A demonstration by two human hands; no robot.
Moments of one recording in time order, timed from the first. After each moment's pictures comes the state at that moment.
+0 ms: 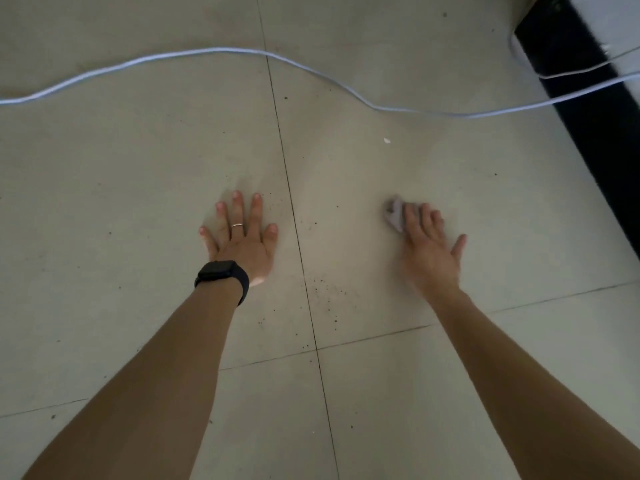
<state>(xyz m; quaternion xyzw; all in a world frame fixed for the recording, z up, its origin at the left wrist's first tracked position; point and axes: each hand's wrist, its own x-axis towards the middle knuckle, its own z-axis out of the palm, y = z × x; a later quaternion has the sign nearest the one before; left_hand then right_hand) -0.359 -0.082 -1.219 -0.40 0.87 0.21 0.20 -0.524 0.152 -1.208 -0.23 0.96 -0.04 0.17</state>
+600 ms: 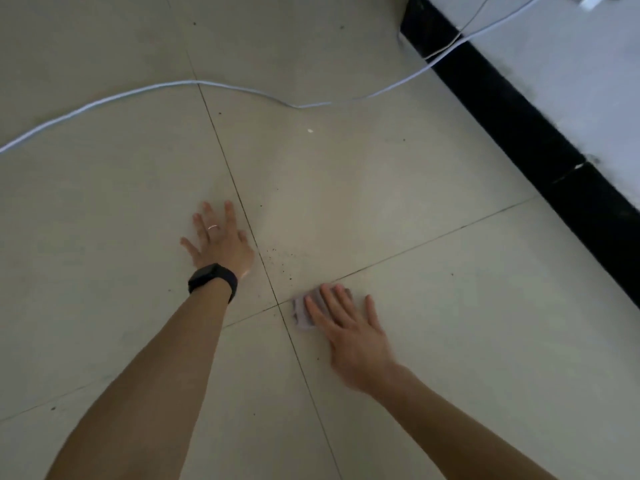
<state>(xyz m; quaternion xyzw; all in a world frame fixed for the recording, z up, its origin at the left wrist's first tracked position) -0.350 -0.013 -1.197 -0.40 0.89 0.18 0.14 -0.330 0.254 -1.198 -0.39 0.89 -0.07 0.23</state>
